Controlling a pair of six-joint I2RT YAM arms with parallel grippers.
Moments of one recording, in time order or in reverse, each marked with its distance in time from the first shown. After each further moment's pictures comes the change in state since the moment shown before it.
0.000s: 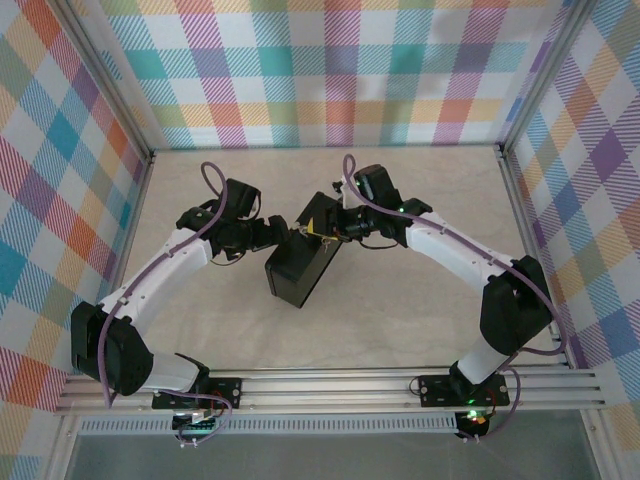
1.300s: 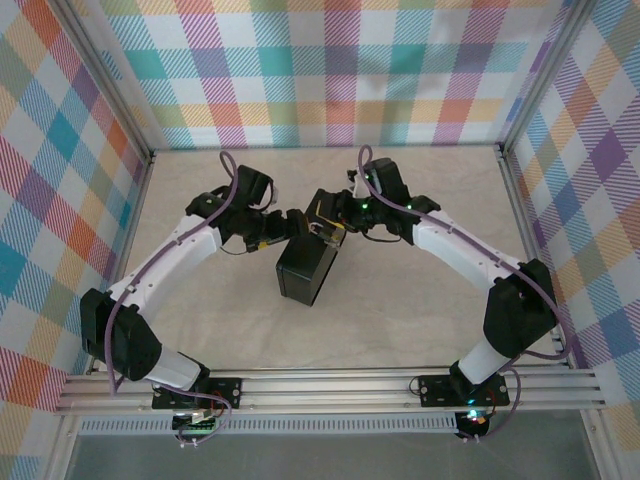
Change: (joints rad) left arm -0.036 0.089 0.164 -0.055 0.196 0.035; right arm -0.050 -0.026 0.005 0.024 0.118 0.111
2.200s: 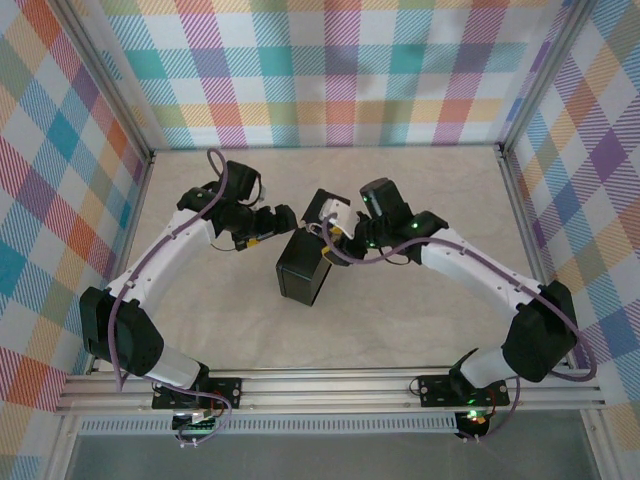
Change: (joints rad) left arm 0.088 0.013 0.012 -0.053 0.003 0.015; right arm 0.100 -0.151 -0.114 -0.154 0.100 -1.313
